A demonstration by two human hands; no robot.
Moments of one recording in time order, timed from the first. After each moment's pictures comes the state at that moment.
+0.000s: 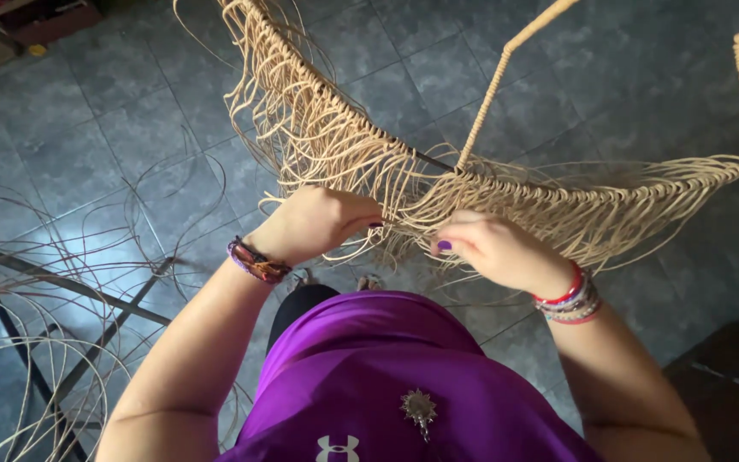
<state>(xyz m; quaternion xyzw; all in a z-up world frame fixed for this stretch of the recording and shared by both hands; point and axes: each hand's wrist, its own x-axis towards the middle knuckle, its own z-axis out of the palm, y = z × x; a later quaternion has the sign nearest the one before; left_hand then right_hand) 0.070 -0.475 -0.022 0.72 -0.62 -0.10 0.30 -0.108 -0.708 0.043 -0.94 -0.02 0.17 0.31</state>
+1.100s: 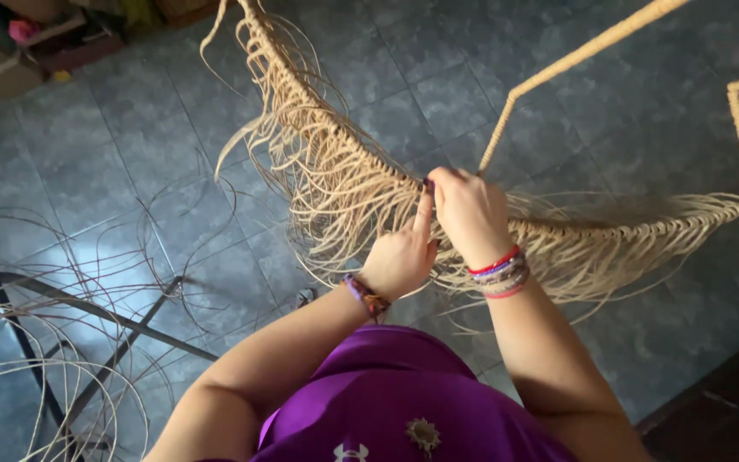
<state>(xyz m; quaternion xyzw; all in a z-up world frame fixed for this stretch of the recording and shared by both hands) 0.003 -0.557 -0.048 0.80 -0.45 -0.19 0.34 -0.024 -0.709 -0.015 -0.98 0.15 -0.11 0.07</state>
